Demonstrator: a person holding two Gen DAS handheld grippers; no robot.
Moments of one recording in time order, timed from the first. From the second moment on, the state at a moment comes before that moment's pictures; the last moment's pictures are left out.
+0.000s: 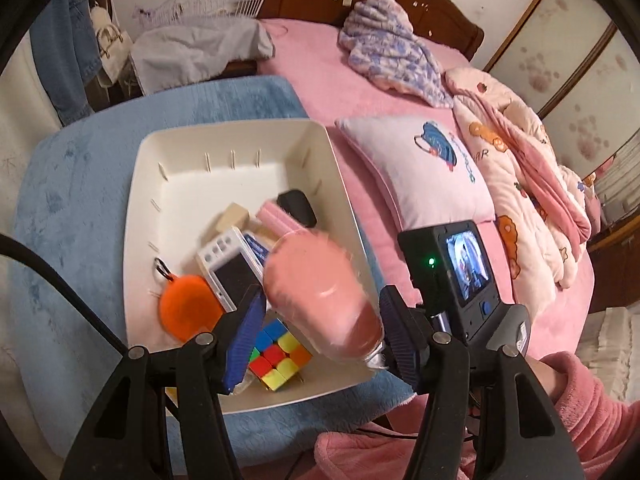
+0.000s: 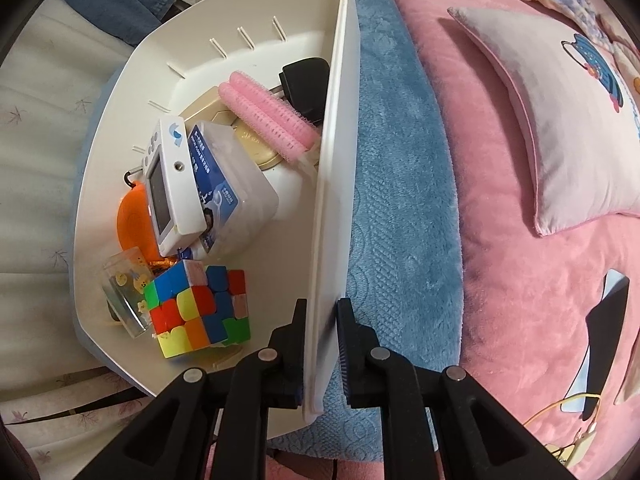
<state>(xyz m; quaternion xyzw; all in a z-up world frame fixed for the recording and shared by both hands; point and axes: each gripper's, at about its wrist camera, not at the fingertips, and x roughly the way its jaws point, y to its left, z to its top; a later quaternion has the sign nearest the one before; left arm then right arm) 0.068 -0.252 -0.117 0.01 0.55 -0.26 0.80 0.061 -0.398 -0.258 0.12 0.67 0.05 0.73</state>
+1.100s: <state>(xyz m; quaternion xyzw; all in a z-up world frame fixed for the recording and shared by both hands) 0.060 -0.043 -0.118 0.00 0.55 -0.11 0.83 -0.005 -0.343 -0.192 0.19 0.60 -0.16 0.76</state>
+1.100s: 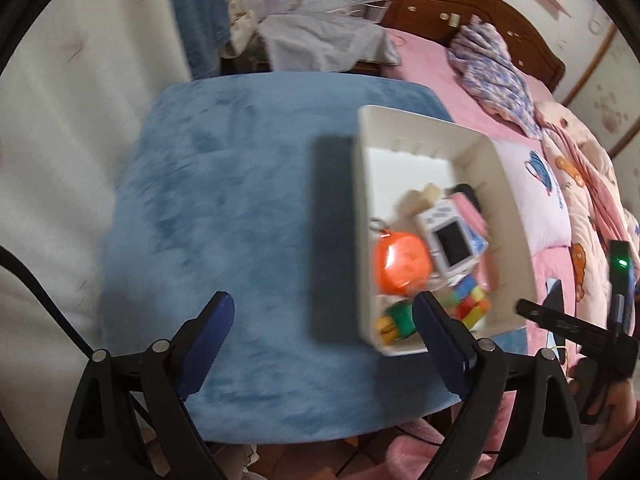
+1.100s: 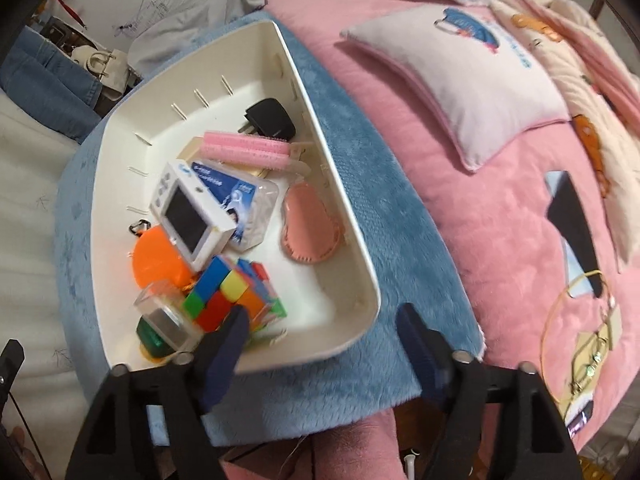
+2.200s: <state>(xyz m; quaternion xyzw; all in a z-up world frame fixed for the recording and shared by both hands) -0.007 -0.023 -0.018 0.00 0.39 0.00 0.92 -0.039 -0.219 -0.043 0.02 0.46 0.01 0.89</state>
